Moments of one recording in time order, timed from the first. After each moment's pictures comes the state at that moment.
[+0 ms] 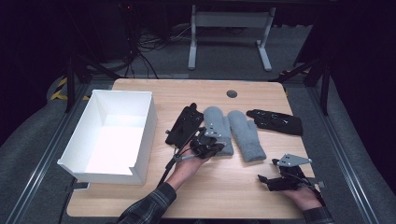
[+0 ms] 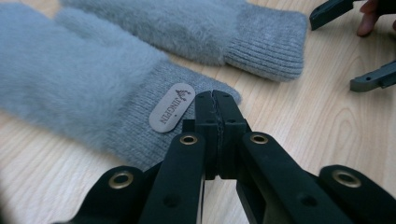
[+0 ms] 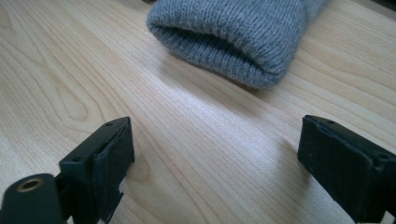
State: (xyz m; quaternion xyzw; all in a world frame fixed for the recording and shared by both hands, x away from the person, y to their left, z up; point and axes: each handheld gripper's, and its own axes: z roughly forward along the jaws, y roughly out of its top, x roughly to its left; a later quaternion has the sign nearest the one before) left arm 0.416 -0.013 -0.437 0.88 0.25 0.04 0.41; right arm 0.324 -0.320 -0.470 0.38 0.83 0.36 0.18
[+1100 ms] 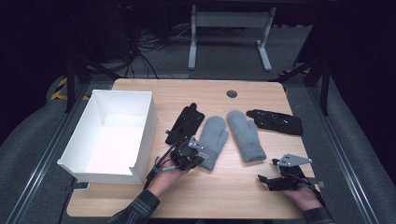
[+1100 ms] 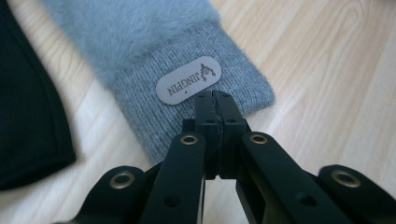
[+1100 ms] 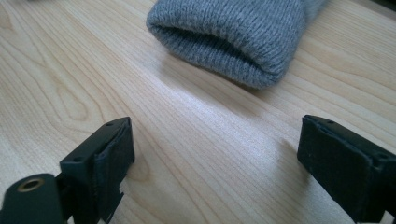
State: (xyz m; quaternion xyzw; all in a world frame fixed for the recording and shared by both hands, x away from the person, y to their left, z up) left arm 0.378 0.051 -0.436 0.91 0.26 0.04 0.33; right arm 0.324 -0.320 -0.470 0.38 0.83 0.36 0.18
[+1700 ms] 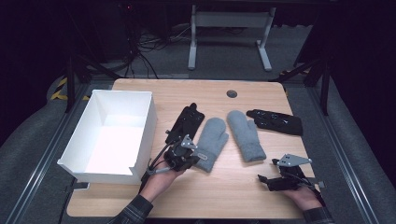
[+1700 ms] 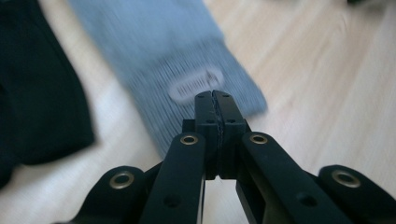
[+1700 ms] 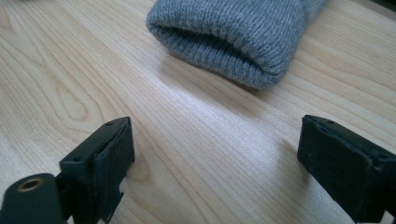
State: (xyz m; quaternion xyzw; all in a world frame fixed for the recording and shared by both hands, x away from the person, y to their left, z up) left arm 0.380 0.059 -0.415 0.89 0.28 0.05 0.35; right arm 0.324 -0.320 -0.470 0.38 0.83 0.36 0.18
